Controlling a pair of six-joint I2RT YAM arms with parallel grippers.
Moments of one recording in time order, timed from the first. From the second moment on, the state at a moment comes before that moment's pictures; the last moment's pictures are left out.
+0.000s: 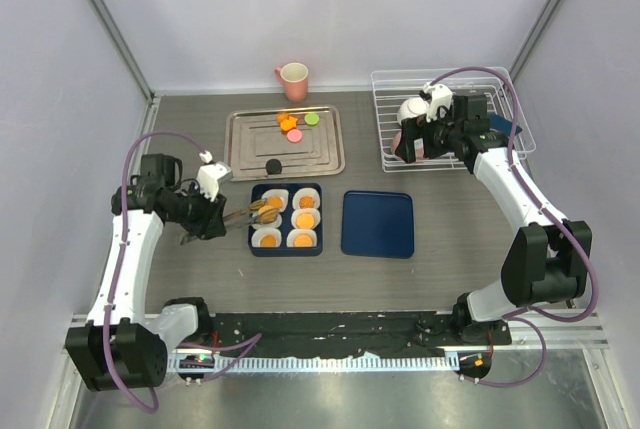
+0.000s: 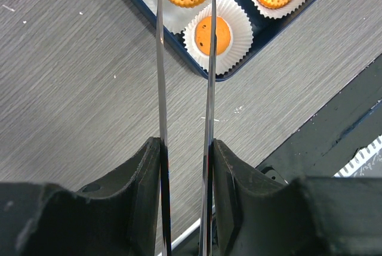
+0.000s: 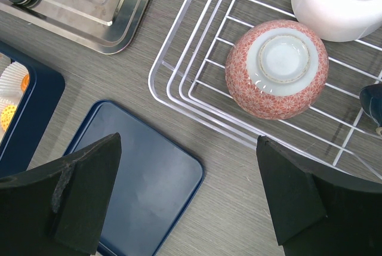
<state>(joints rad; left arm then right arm) 0.07 1.06 0.99 -1.11 0.55 0.63 0.10 1.48 1.21 -0.41 -0.38 -0.14</state>
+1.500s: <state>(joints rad) 0.07 1.03 0.98 -1.10 0.55 0.61 0.10 1.48 1.21 -0.41 -0.38 -0.14</state>
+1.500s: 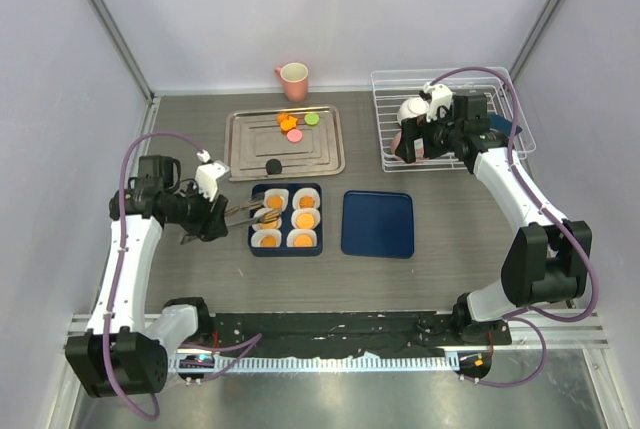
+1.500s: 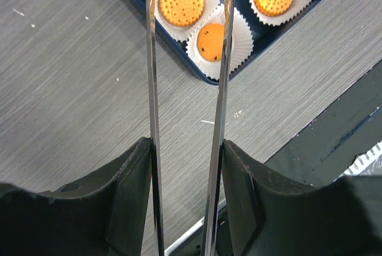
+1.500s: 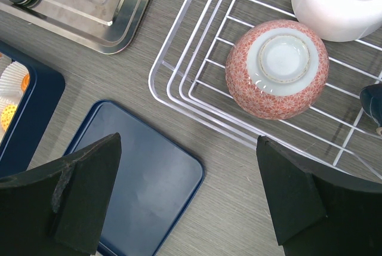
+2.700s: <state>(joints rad) 0.07 1.33 1.06 -0.36 0.43 0.04 0.10 1.45 1.21 -0.43 -0.39 -0.14</state>
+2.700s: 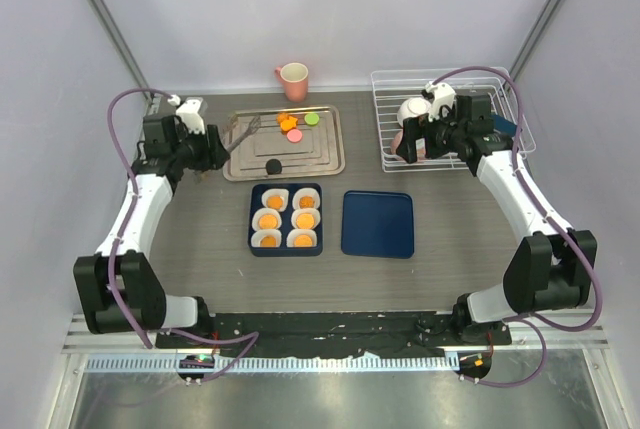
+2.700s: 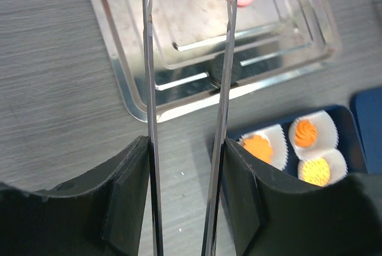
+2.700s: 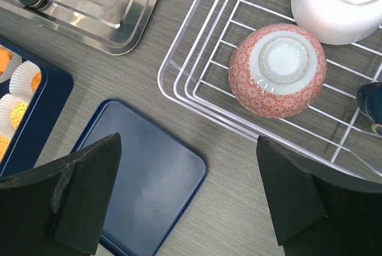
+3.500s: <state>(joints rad) 0.07 1.48 0.88 0.08 -0.05 -0.03 0.10 1.43 1.21 -0.43 -0.39 -0.14</state>
